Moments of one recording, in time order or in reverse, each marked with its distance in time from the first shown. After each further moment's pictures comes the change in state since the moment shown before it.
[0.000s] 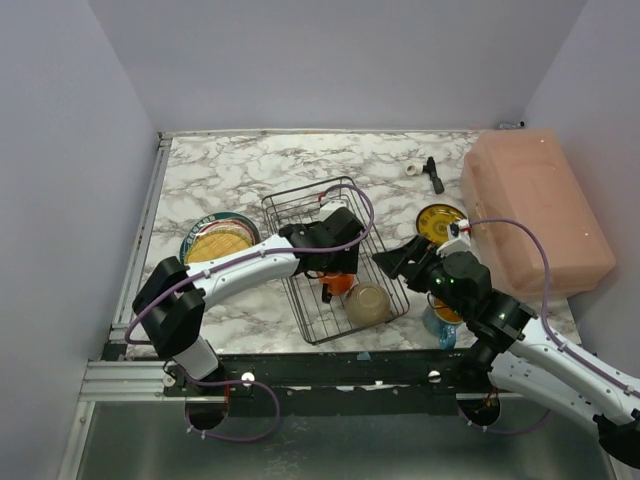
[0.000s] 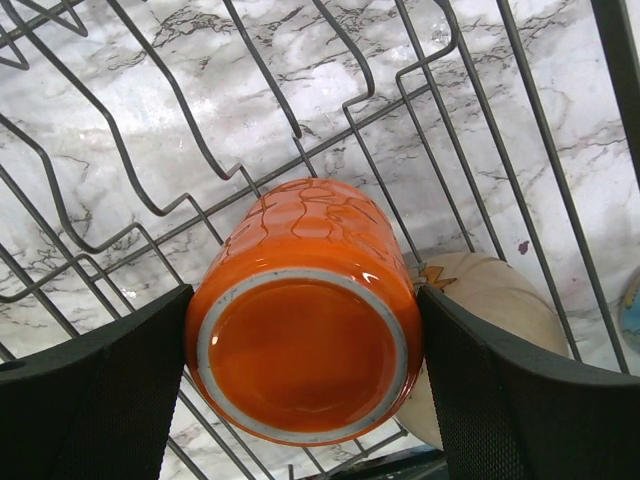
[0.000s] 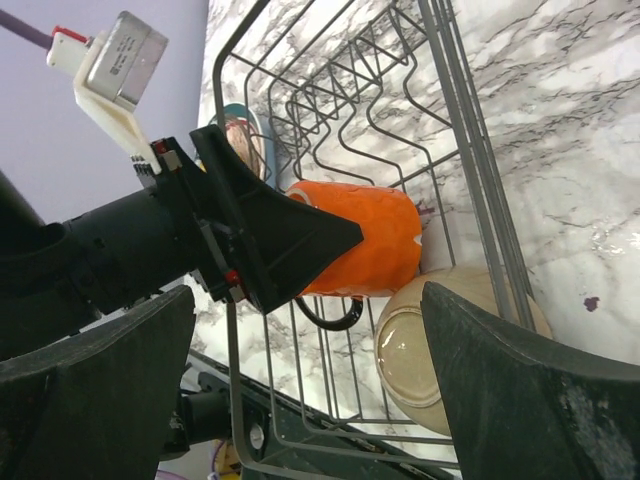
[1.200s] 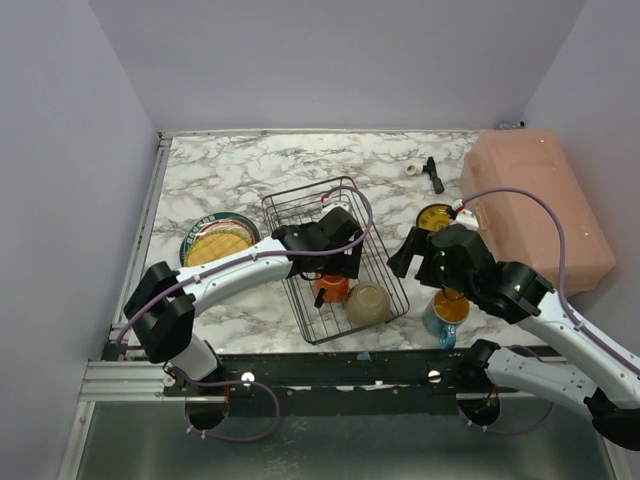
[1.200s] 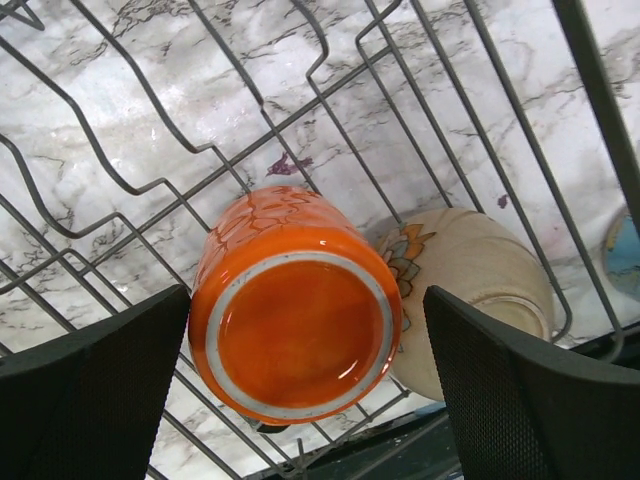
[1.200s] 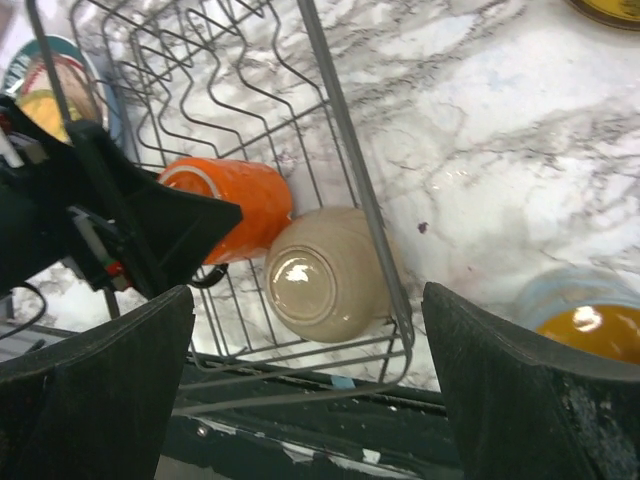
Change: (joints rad) left arm 0.000 -0.022 -0.010 -0.007 0.080 0.094; right arm 0.000 0.182 0.394 -0.575 0.075 -0.148
